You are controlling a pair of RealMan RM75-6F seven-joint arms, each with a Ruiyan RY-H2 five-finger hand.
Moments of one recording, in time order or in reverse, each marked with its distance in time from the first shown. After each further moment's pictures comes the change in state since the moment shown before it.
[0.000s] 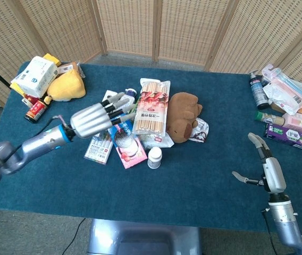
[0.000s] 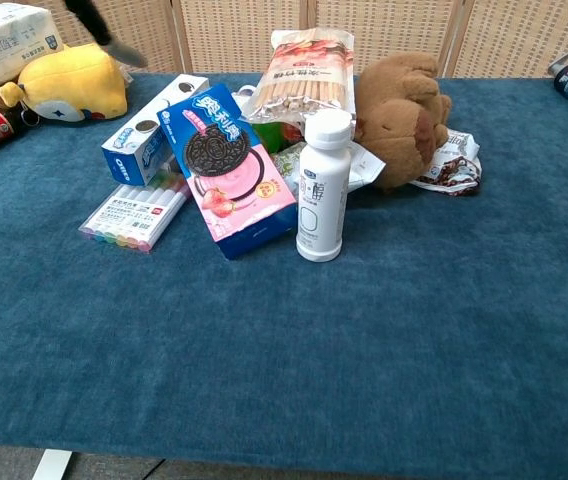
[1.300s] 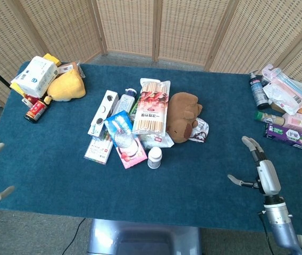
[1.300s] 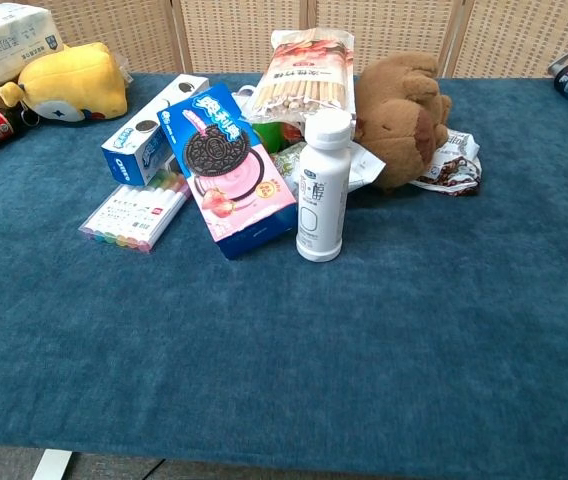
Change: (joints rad) left arm 0.927 0.478 0.079 -0.852 -0.328 0.410 -0.008; right arm 0.001 -0.037 -0.019 0.022 -0.024 0.010 -0.030
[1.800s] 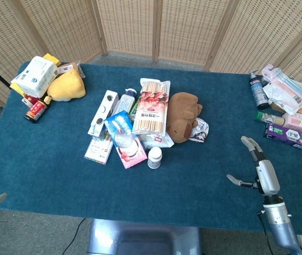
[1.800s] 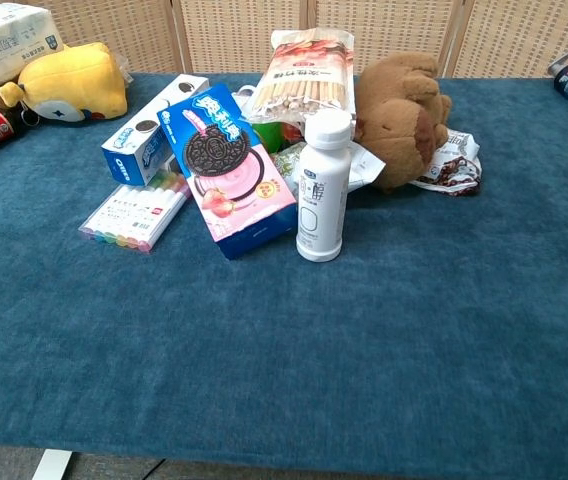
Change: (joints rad) left arm 0.095 0.081 0.045 -0.202 -0.088 0.022 0.088; right arm 0.000 -0.003 -0.003 0.002 -0.002 0.000 0.001
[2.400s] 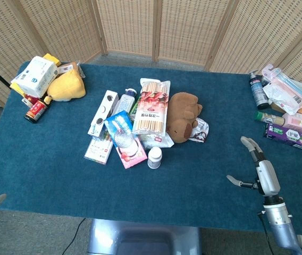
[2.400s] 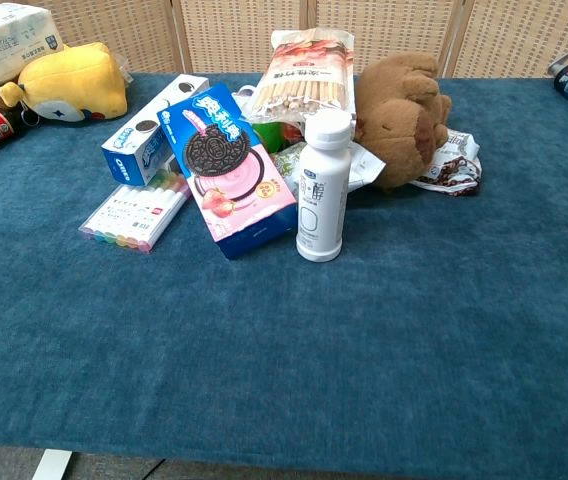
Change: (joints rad) left arm 0.009 0.006 0.003 -0.009 0.006 0.015 -0.001; right arm 0.000 0.005 -0.002 -0.006 -0.006 0.004 0.006
